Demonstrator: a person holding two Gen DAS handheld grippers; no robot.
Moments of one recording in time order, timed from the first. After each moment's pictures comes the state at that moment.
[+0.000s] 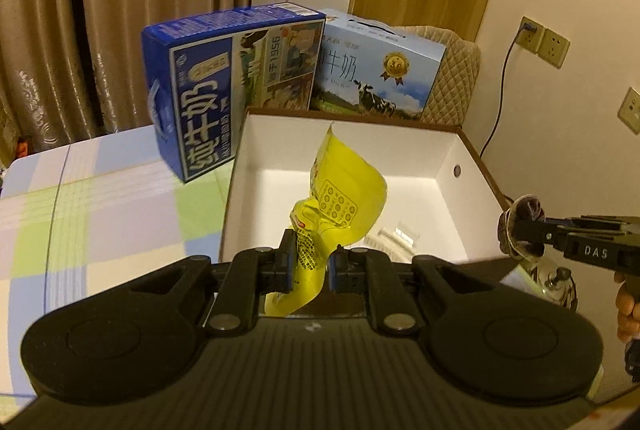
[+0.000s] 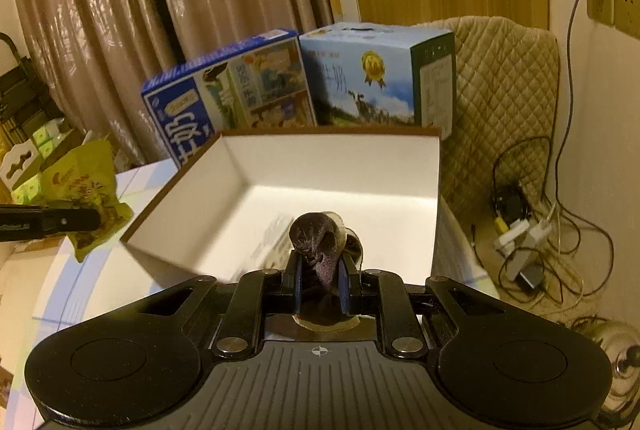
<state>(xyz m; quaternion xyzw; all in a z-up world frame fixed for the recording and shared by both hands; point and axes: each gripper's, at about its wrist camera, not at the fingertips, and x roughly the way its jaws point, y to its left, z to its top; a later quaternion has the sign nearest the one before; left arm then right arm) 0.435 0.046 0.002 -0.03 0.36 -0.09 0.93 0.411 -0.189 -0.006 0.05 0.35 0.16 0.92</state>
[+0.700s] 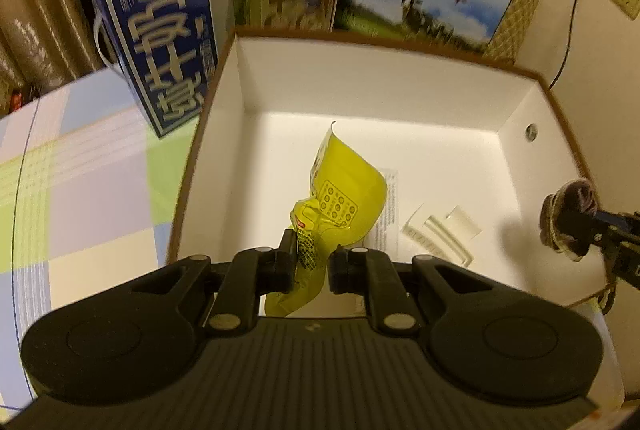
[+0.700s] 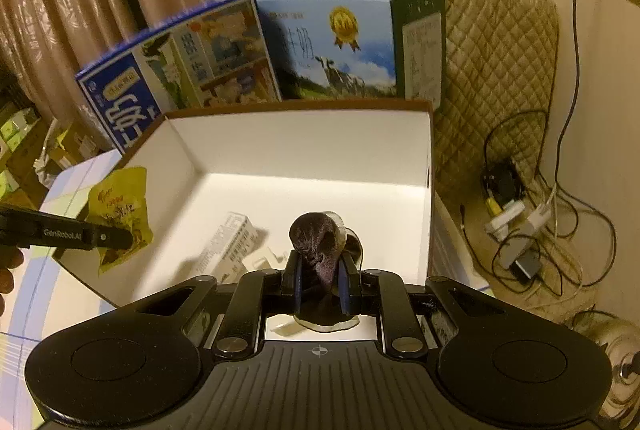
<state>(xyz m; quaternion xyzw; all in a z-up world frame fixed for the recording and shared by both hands) 0.555 0.010 -0.074 -0.01 0.49 -0.05 0.87 0.483 -0.191 -0.049 0.05 0.40 0.13 0.91</state>
